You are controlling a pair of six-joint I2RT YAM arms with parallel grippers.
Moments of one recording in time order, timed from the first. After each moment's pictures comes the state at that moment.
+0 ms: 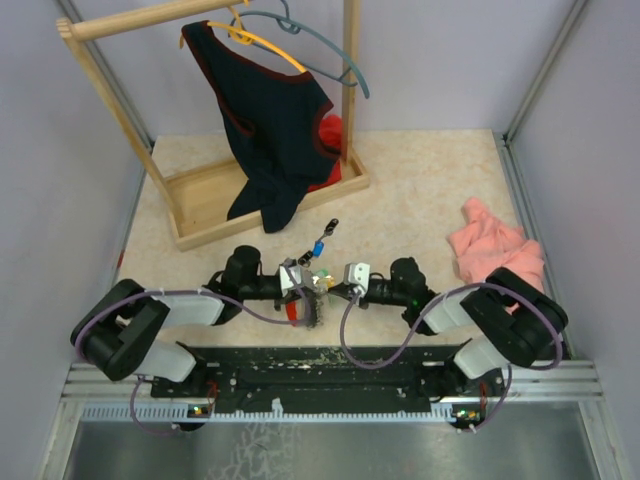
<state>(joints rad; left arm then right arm) -0.63 1.41 0.34 0.61 0.73 0.45 0.68 1.46 0.24 1.01 -0.69 -0.35</state>
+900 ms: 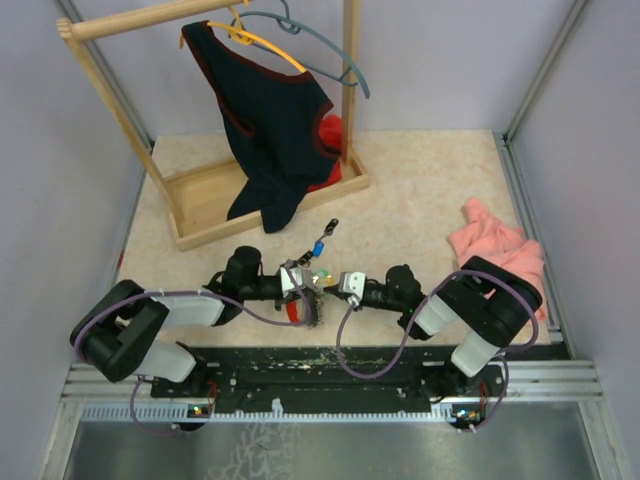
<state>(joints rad) -0.64 1.41 0.34 0.61 0.71 0.48 0.76 1.62 0.22 1.26 -0.57 -0.43</state>
